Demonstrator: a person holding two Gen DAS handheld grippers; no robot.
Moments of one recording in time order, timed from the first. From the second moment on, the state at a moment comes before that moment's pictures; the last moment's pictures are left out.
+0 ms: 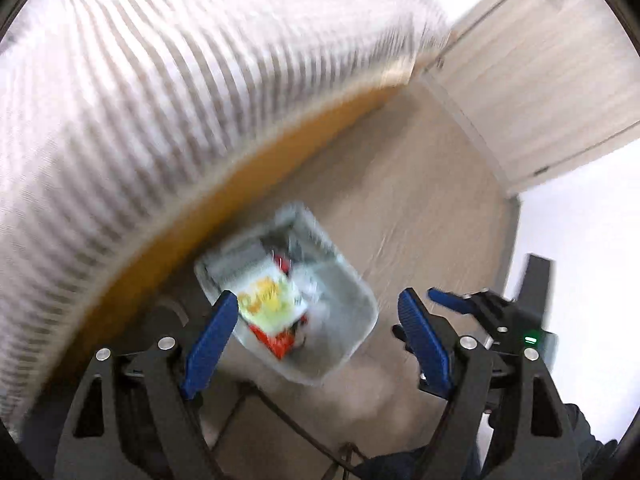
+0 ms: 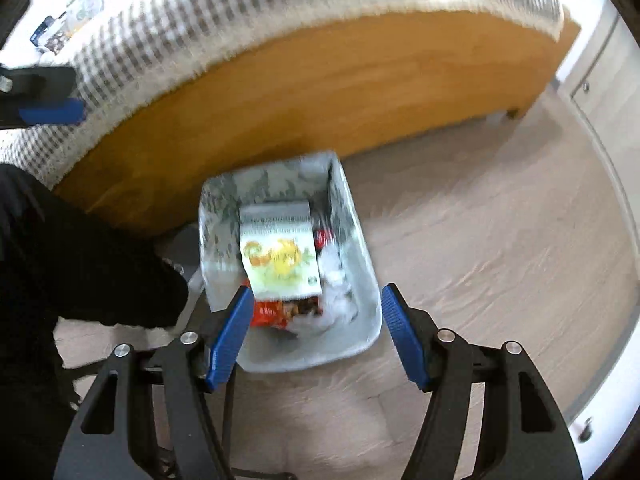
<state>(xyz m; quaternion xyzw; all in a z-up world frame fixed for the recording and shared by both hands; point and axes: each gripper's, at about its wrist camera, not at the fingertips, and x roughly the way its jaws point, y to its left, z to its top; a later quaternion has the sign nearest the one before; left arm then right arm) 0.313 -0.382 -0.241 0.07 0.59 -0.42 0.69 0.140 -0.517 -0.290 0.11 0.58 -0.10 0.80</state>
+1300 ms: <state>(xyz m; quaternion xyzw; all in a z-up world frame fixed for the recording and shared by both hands) 0.851 0.052 -0.254 -0.43 0.53 -0.16 0.71 0.410 -0.332 -0.158 -0.02 0.49 0.05 0.87</state>
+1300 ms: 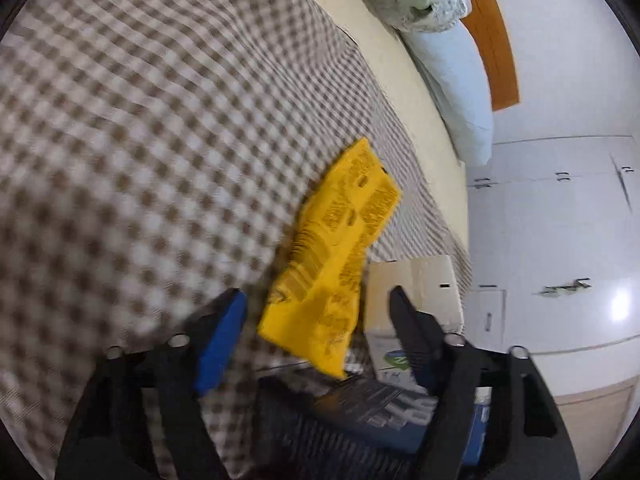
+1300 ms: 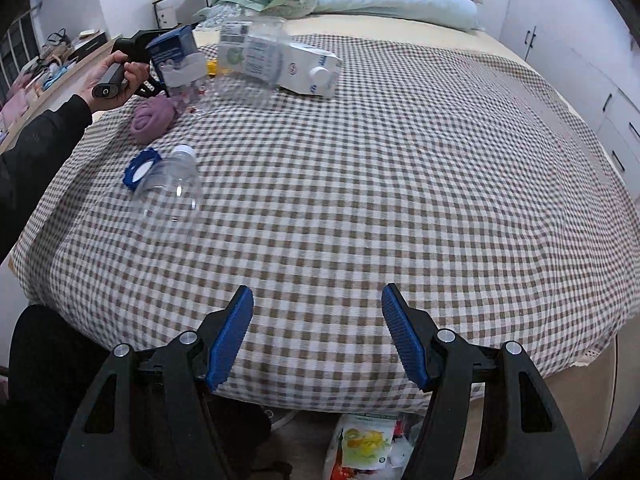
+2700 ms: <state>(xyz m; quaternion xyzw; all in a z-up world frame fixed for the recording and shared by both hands) 0.573 0.166 0.001 -0.16 0.34 -0.17 0.91 0.687 -0.172 -0.128 0.16 0.50 0.11 0.84</state>
